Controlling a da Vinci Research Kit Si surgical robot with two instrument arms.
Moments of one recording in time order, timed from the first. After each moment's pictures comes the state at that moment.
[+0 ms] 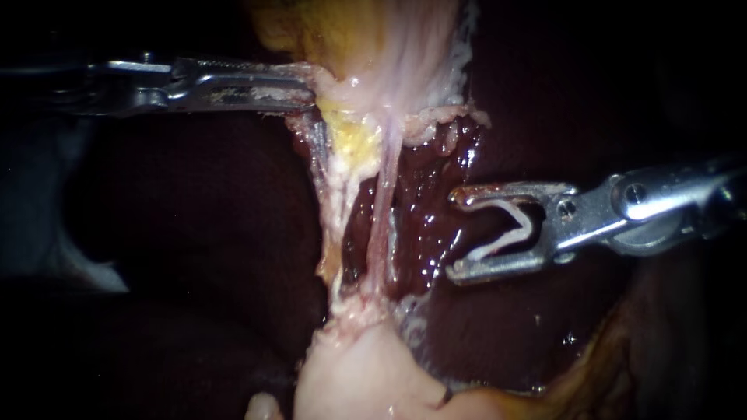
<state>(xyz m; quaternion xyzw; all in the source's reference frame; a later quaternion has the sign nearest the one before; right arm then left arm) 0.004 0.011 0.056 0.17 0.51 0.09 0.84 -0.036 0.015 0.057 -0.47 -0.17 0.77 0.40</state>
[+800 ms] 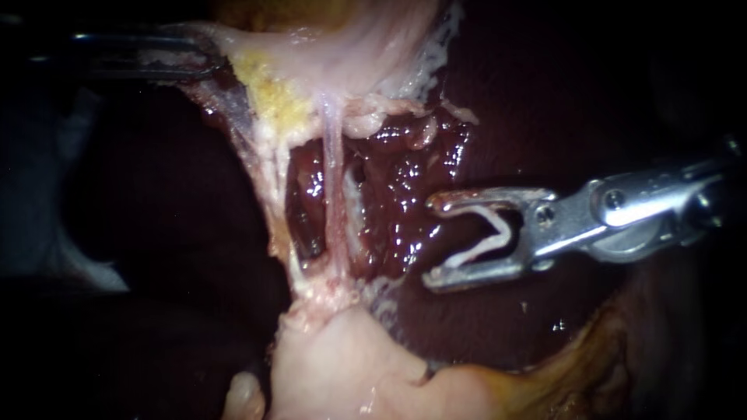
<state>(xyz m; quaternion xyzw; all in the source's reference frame) 0.009 0.010 0.056 0.23 0.51 0.09 0.82 -0.028 0.017 0.047 -0.48 -0.16 0.75 0.43</state>
